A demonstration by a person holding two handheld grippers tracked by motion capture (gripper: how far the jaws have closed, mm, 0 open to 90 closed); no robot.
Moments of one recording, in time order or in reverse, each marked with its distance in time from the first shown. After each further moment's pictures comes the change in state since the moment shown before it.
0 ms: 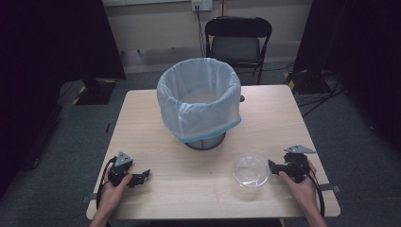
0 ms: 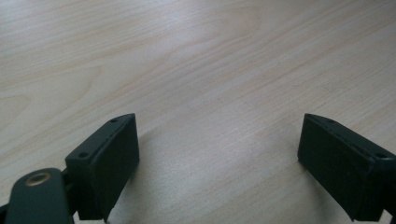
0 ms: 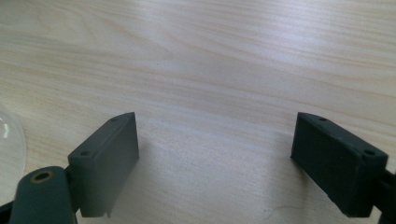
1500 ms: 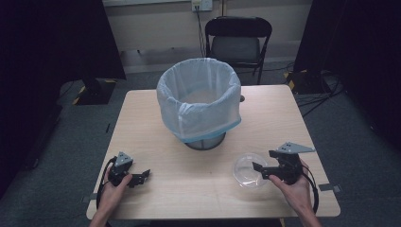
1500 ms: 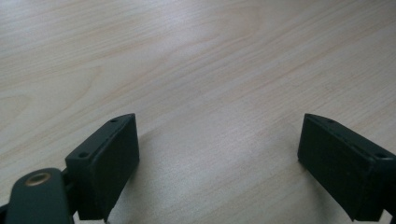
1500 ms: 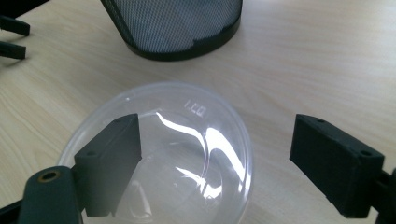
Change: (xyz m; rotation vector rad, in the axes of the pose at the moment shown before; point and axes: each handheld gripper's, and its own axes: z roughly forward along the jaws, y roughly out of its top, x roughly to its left) left arm 0.000 0.000 0.000 -0.001 0.000 -0.001; right arm 0.053 0.038 -0.057 -0.113 0.318 -0.071
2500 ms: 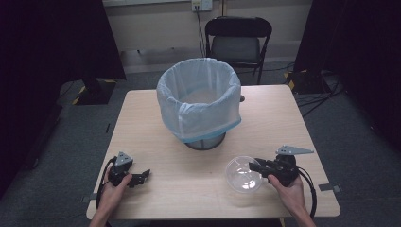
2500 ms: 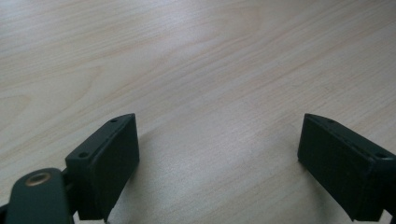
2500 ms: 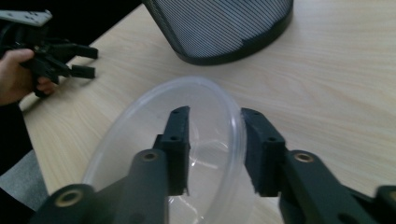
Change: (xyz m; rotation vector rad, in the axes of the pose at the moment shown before) left arm 0.000 0.000 0.000 0.000 0.000 0.000; right arm -0.002 -0.014 0.012 -0.039 0.226 0.132
